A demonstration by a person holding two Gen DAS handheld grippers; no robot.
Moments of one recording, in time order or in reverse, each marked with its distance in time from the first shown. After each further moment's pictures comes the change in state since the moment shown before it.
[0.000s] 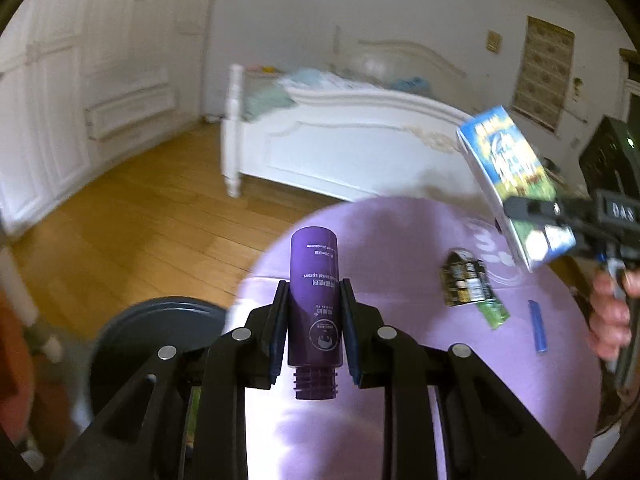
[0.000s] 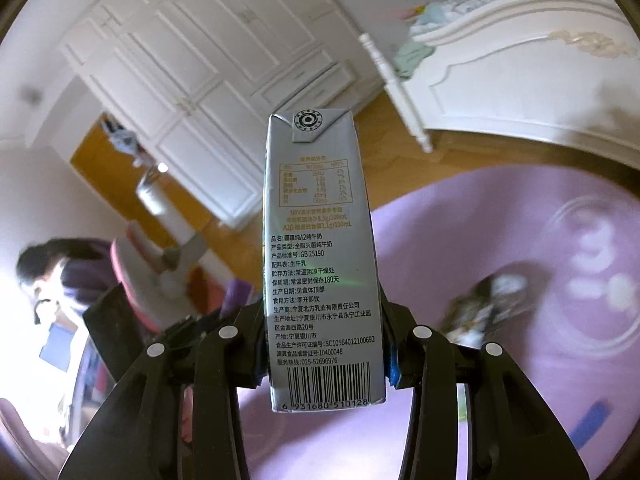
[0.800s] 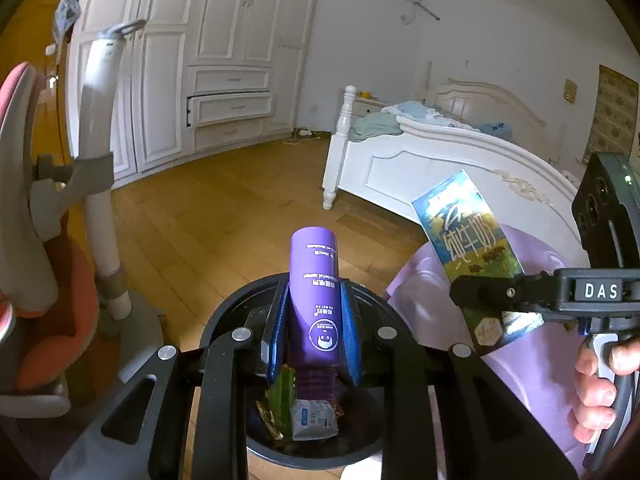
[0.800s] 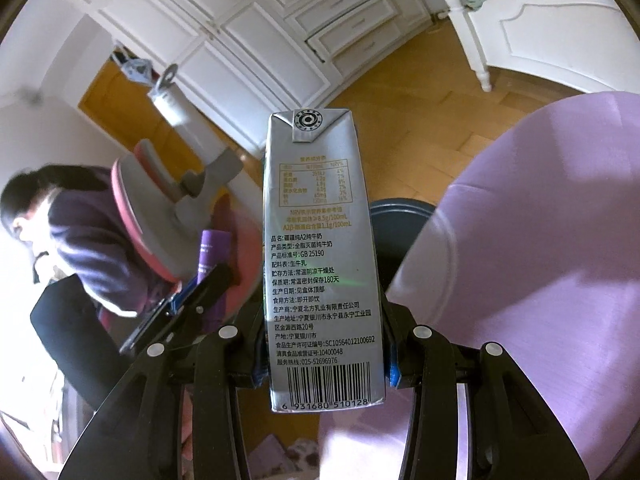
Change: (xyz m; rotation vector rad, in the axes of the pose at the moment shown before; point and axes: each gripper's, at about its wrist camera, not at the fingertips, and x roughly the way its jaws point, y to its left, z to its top) left arm -0.056 0.109 -0.043 -0.189 -0.076 0.229; right arm 0.182 0.118 -0.042 -0.050 0.234 0.041
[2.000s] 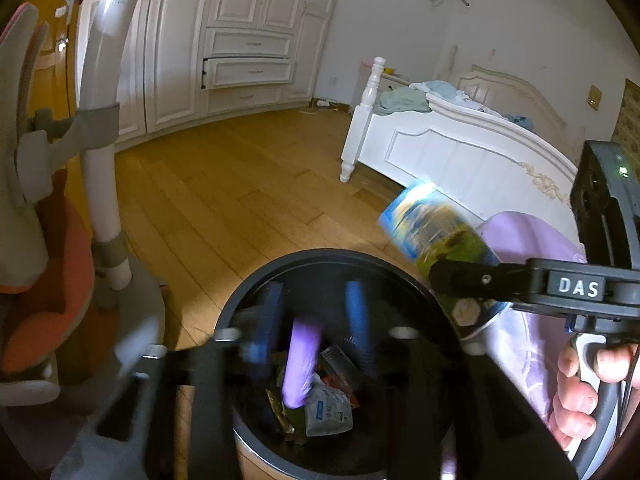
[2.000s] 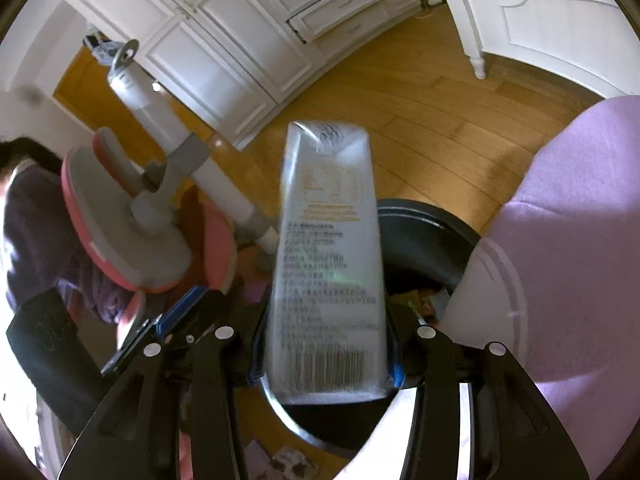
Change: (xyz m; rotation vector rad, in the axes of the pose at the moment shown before) left arm 0.047 0.034 -0.009 -0.080 0.110 0.029; right arm 0.076 -0.006 0.027 -0.001 0.040 -0.093
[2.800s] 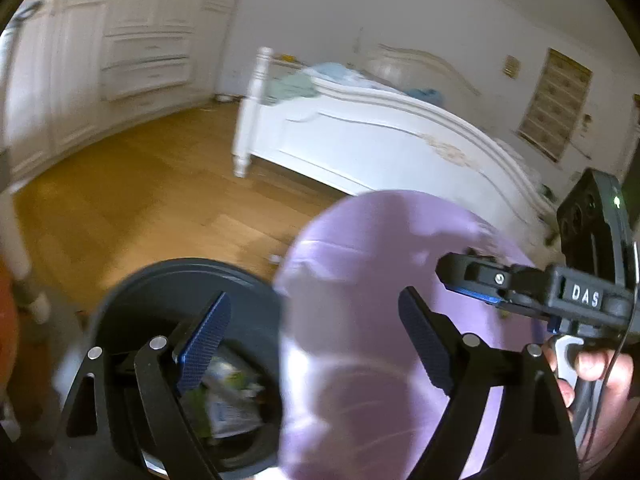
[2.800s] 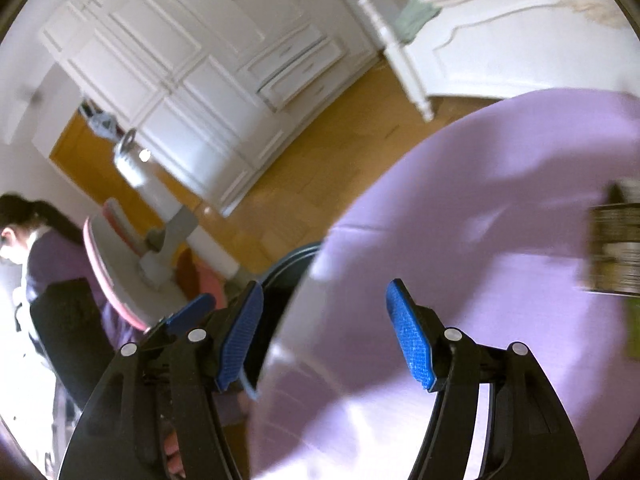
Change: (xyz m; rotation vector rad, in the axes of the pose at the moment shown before) left arm -0.011 -0.119 0.006 0.167 0.053 -0.338; right arm -0.161 -0.088 -0.056 0.136 -0.258 -0.061
